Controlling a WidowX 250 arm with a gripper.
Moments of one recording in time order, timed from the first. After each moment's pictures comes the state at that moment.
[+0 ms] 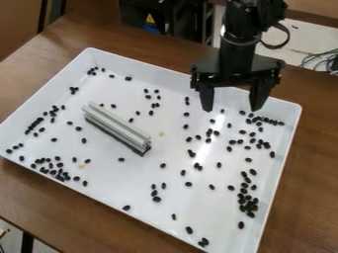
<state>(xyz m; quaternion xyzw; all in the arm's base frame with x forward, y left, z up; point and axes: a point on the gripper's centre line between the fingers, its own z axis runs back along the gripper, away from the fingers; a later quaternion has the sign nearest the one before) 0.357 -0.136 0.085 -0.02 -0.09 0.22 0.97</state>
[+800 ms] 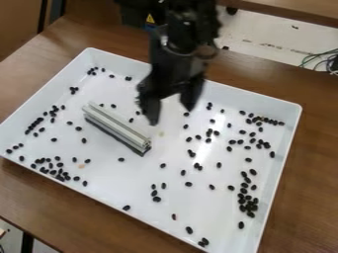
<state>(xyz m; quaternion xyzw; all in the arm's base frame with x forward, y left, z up) 0.327 -0.045 0.064 0.08 -0.06 0.53 0.84</state>
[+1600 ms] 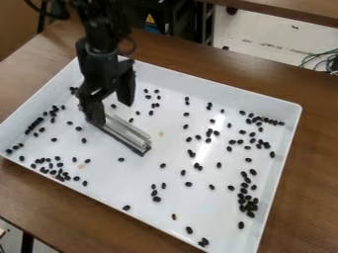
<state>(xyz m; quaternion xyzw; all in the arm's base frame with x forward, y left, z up) 0.321 0.036 0.030 0.03 -0.02 0.64 0.77</state>
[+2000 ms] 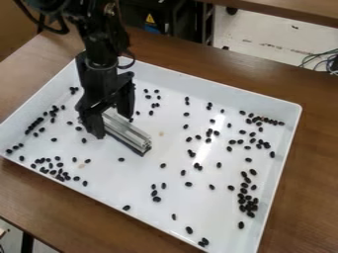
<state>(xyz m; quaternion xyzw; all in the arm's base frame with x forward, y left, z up) 0.312 0.033 0.019 0.02 -0.01 0.64 0.77</state>
